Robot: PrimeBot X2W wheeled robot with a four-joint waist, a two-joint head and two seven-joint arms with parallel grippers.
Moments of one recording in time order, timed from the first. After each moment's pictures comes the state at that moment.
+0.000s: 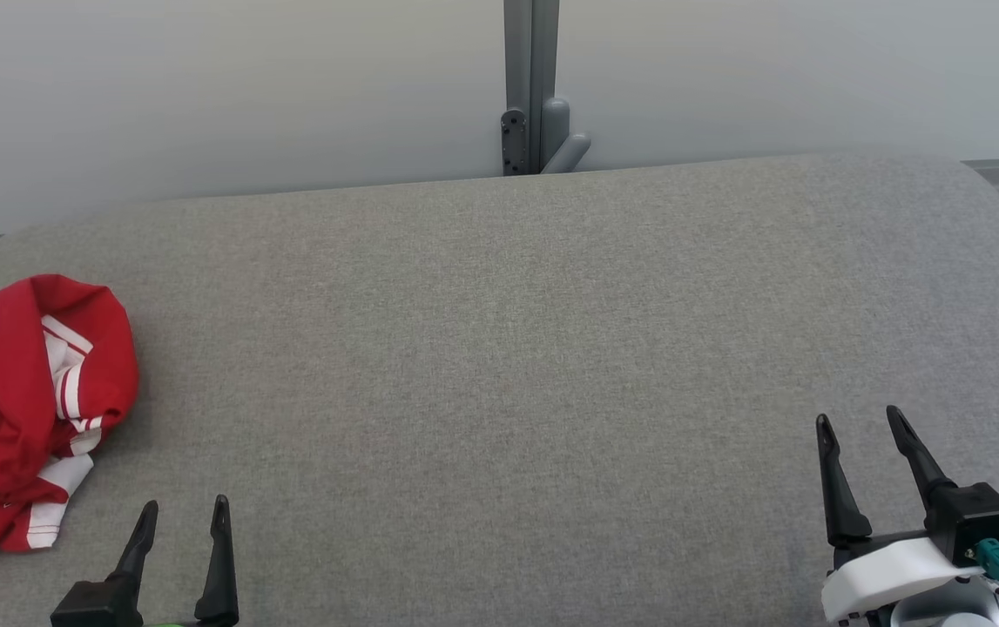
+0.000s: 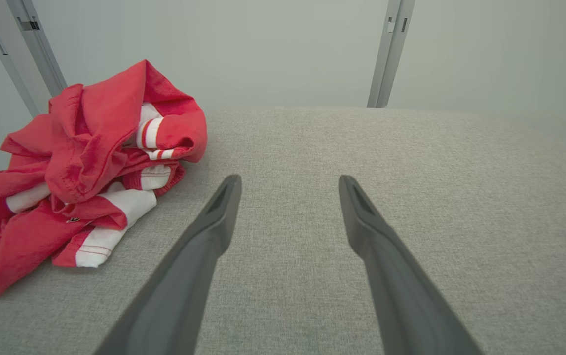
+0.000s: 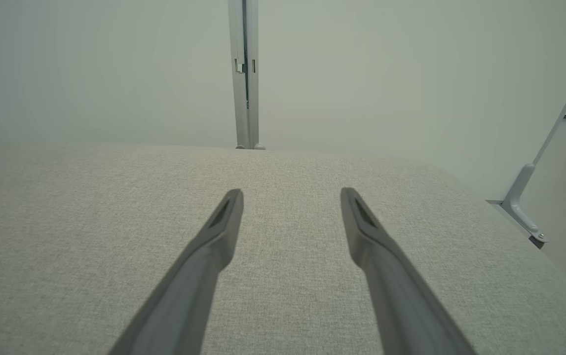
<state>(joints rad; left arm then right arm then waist) 0.09 0.11 0.04 0.25 -0.19 -0.13 -0.26 0.05 -0.08 -0.06 0.14 0.03 0.13 -0.26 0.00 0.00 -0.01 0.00</state>
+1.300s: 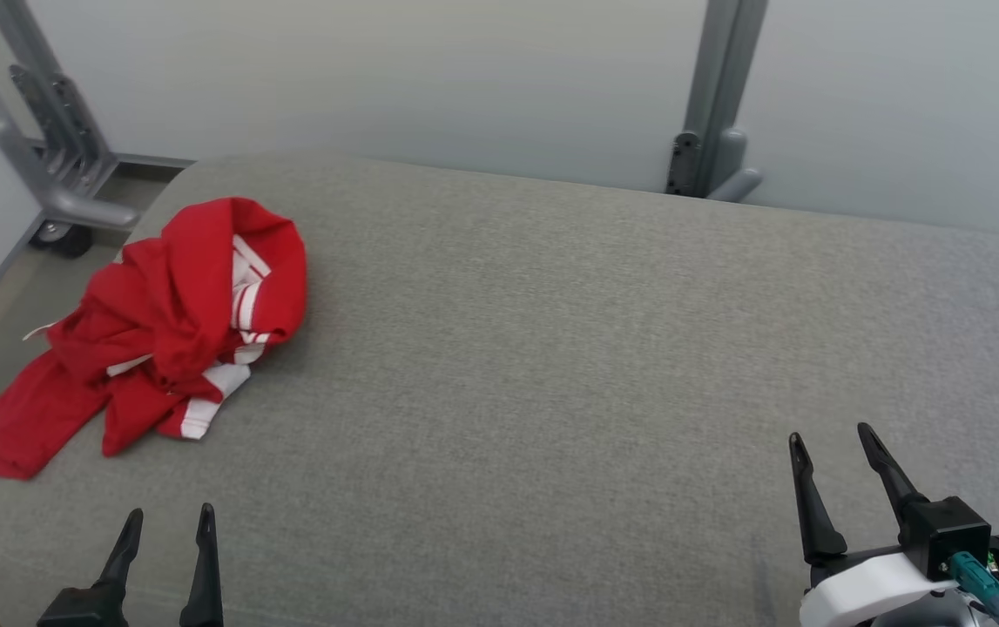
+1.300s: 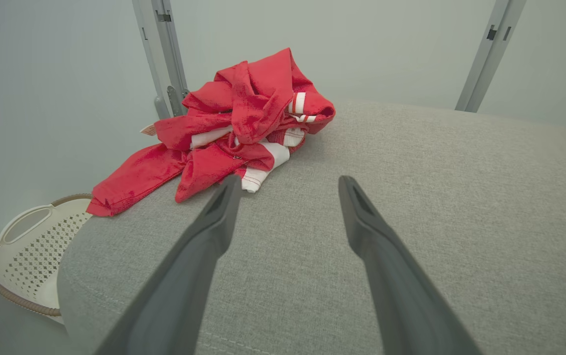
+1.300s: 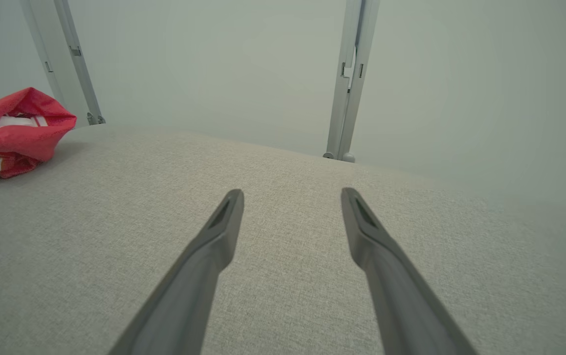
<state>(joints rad) 0.09 0.14 0.04 0.26 -0.18 -0.13 -0.26 0.08 -0.06 -0.03 0.14 0.02 0.13 -0.26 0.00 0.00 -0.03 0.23</state>
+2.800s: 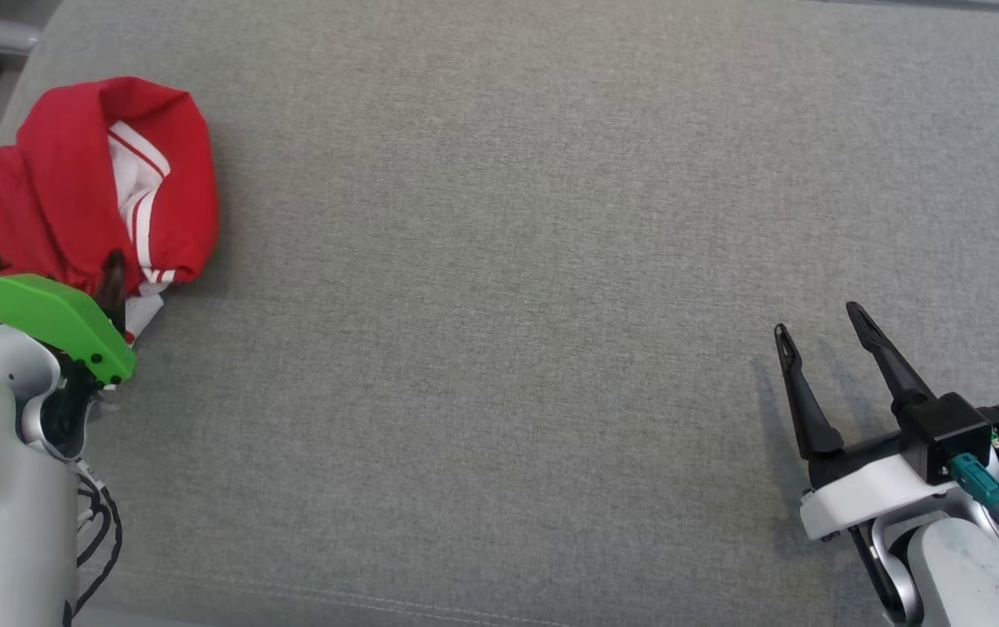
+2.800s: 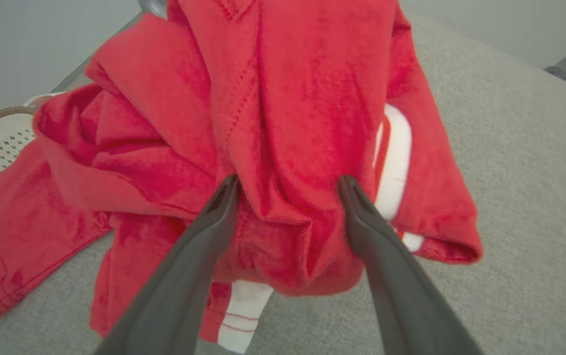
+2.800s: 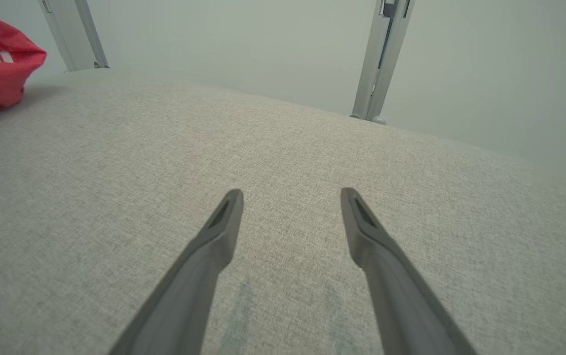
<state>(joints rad) -0.69 0.28 0.01 0.80 -0.51 -0.13 0.21 -0.12 -0.19 0.08 0.12 0.03 0.13 -0.26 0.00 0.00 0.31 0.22</state>
